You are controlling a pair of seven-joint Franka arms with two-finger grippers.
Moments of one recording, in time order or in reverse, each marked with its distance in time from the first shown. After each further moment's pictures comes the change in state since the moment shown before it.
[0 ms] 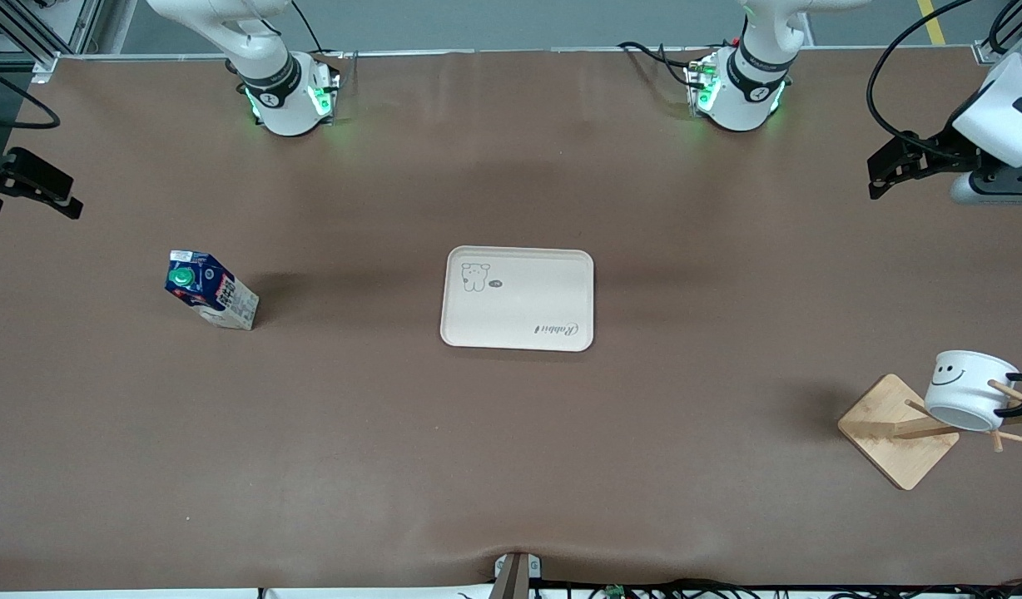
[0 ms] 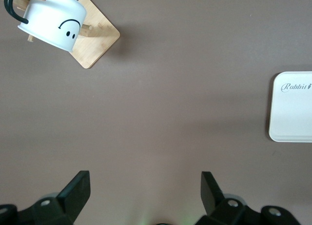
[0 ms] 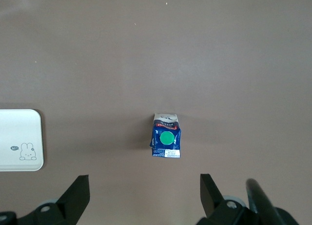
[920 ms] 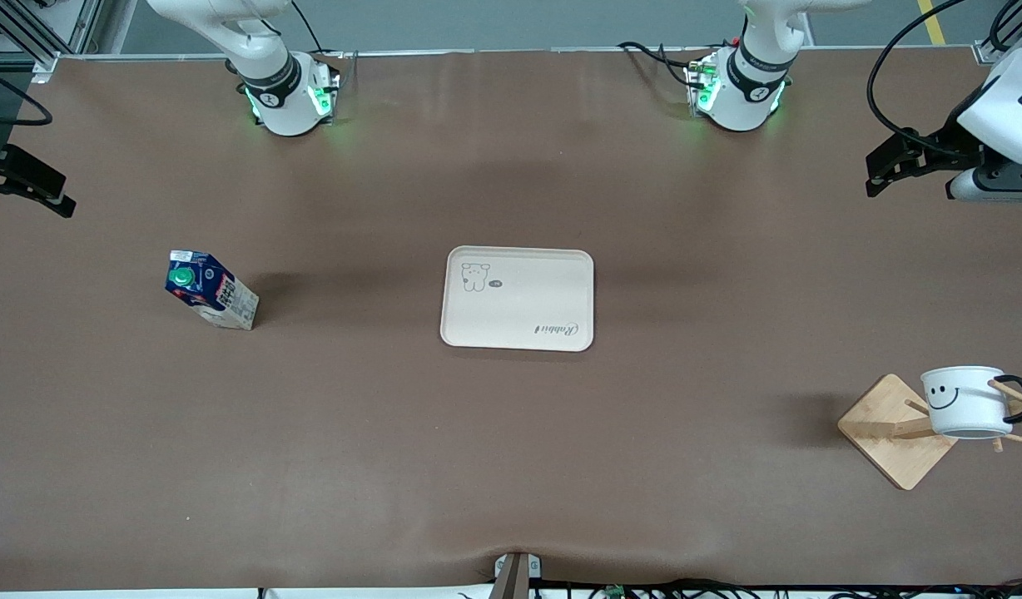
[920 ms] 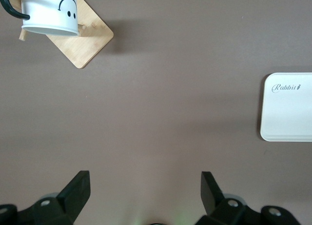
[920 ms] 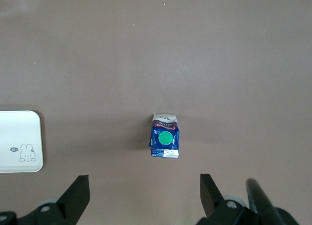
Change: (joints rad) left arm 0.002 -0.002 0.003 0.002 -0.031 0.000 0.001; right arm -0.002 0.000 -0.005 0.001 0.000 -0.001 0.002
